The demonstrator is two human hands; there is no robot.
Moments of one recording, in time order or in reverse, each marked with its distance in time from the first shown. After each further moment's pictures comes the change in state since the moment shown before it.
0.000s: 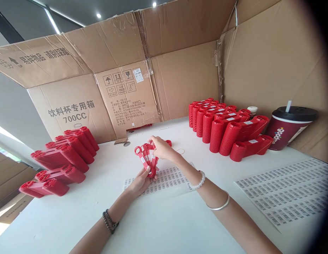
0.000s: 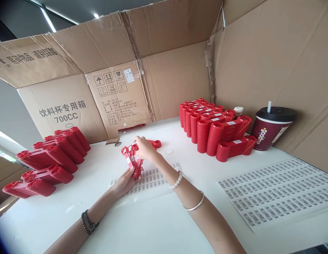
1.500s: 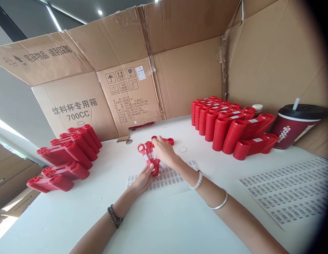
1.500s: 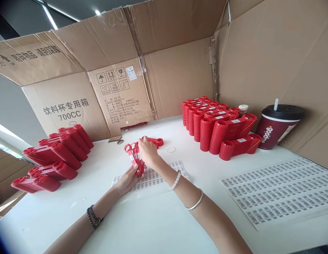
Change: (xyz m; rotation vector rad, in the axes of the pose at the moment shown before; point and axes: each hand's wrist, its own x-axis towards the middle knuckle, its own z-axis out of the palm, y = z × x) left_hand -0.002 0.000 0.004 -0.016 0.019 0.006; right_hand -0.007 -0.009 0.020 -0.372 0.055 0.079
